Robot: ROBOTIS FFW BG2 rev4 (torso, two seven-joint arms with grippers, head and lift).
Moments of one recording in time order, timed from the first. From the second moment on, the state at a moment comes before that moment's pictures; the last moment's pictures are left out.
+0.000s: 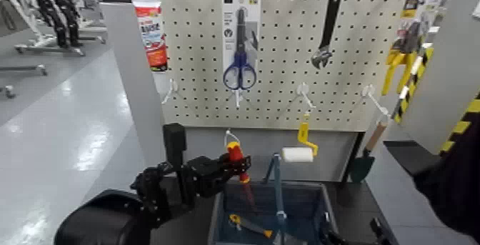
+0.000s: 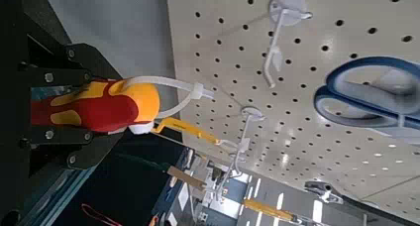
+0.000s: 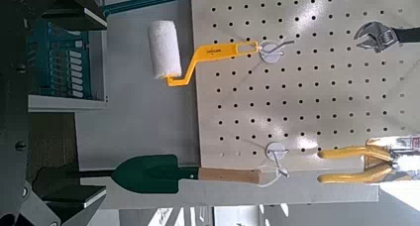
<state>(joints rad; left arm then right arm) -0.24 0.21 -0.29 -1.58 0.50 0.42 -0.59 0.36 -0.03 0.07 -1.67 -0.05 -0.32 -0.14</state>
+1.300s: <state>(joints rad) -0.29 0.20 -0.43 -1.38 0.66 0.46 -0.53 0.36 -0.03 0.07 -1.66 -0.06 -0.33 -0.14</state>
